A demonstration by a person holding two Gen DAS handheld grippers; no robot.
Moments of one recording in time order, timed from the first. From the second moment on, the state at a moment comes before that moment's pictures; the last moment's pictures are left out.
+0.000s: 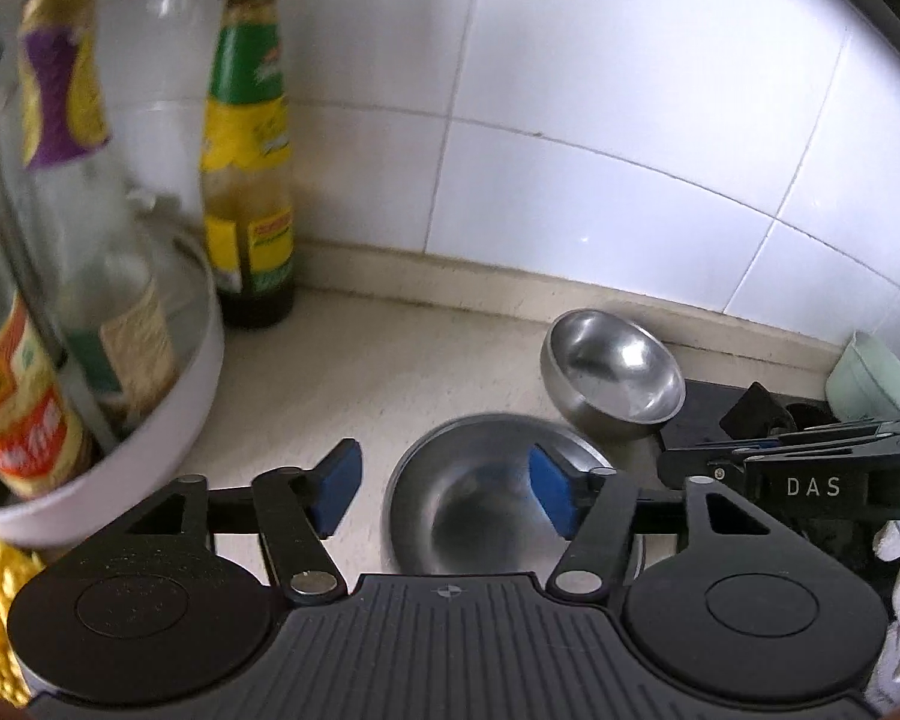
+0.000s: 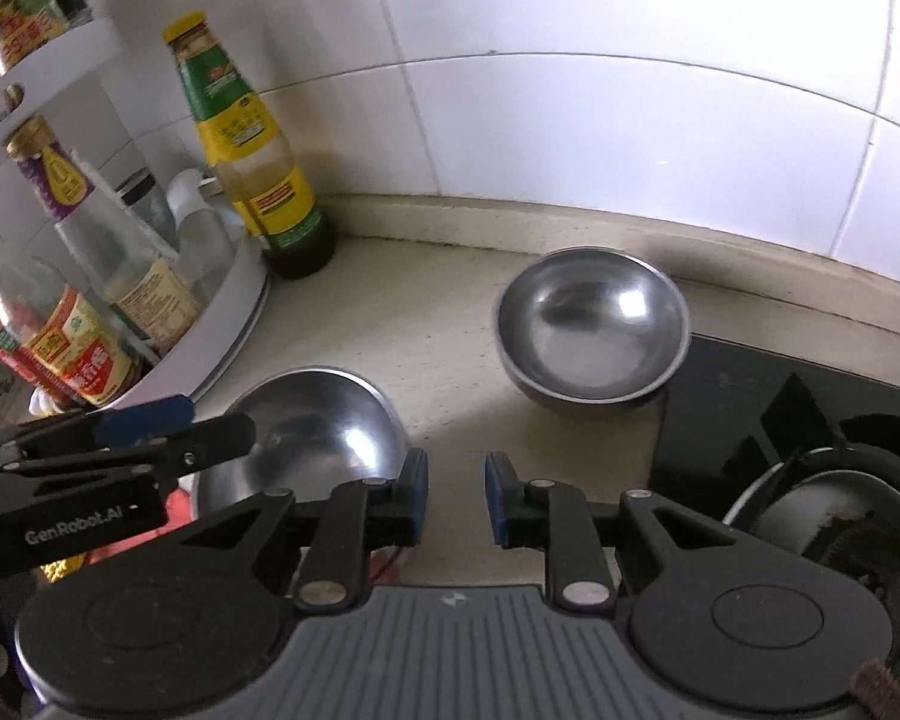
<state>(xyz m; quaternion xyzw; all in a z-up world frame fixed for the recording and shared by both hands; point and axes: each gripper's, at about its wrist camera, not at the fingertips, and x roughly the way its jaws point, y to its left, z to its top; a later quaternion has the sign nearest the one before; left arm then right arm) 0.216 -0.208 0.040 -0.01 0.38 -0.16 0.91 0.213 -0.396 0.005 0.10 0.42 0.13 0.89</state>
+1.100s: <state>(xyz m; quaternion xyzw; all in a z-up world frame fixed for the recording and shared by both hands) 0.285 -0.320 0.026 0.18 0.33 -0.21 0.90 0.267 -0.476 -0.019 0.15 0.42 0.04 0.89</state>
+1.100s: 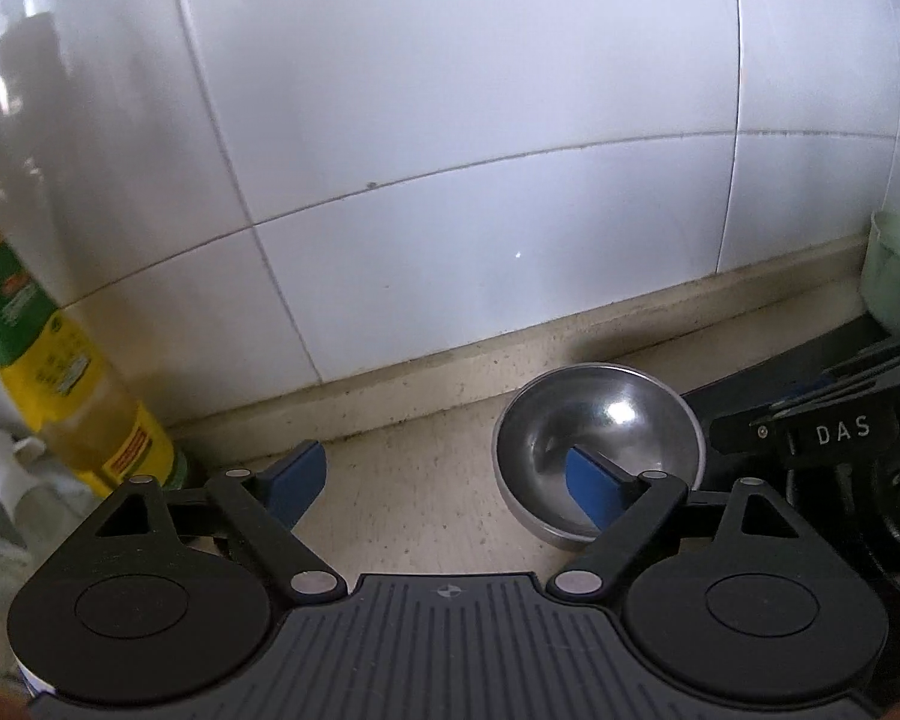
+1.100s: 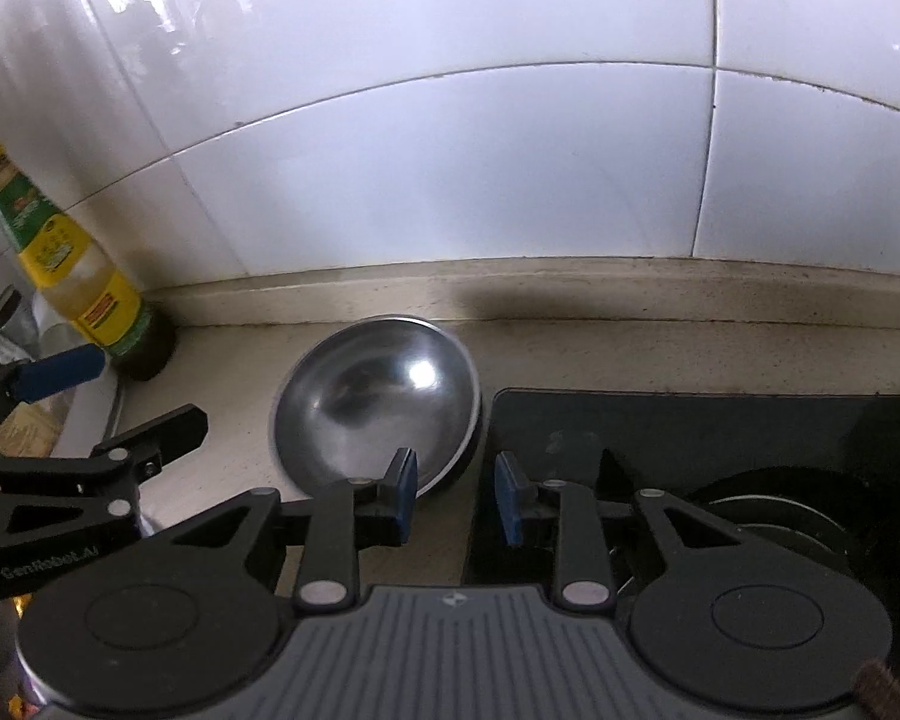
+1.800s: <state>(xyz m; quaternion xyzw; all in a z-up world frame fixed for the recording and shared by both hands) 0.345 -0.343 -0.018 0.16 0.46 -0.25 0.84 0.306 -0.472 -0.041 0.16 0.44 0.05 0.88</state>
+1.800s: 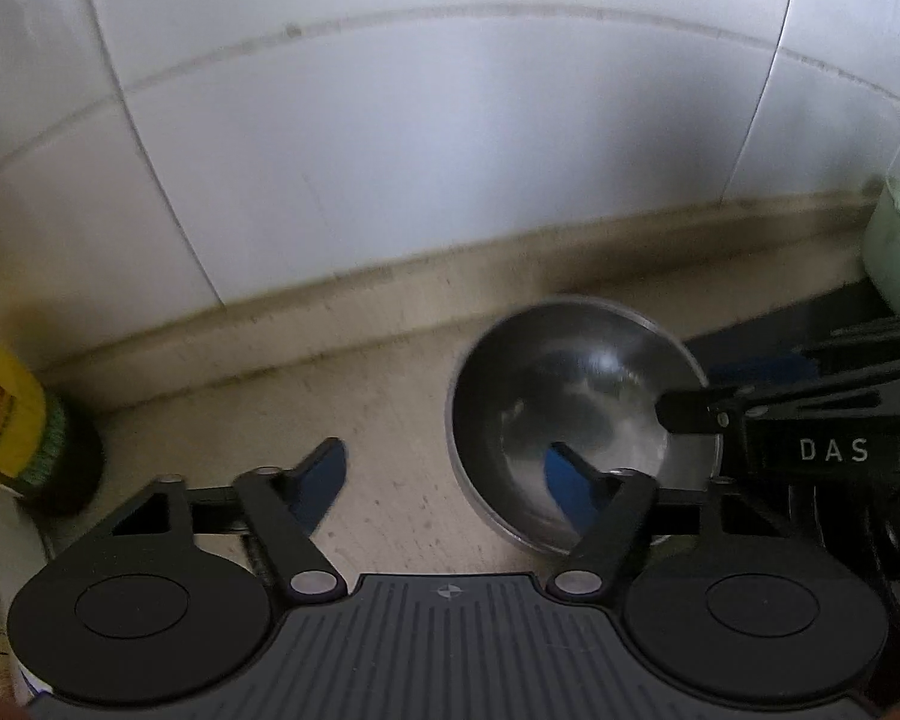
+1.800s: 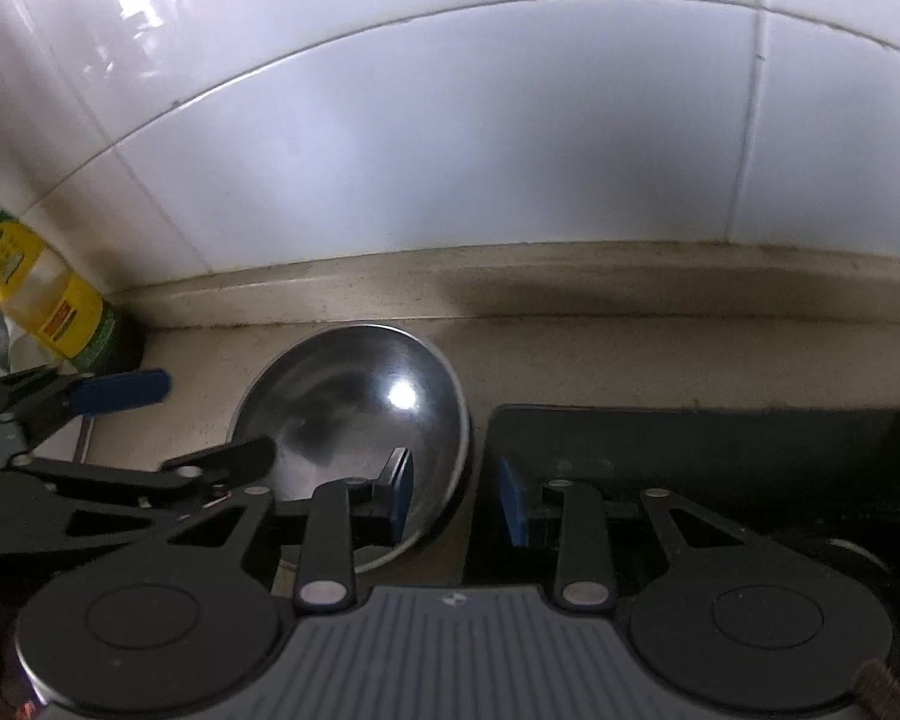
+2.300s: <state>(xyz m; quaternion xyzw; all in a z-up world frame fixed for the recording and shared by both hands) 0.367 -0.354 -0.042 0.16 0.52 -0.28 0.79 0.316 -0.464 -0.046 0.16 0.46 0.07 0.87</state>
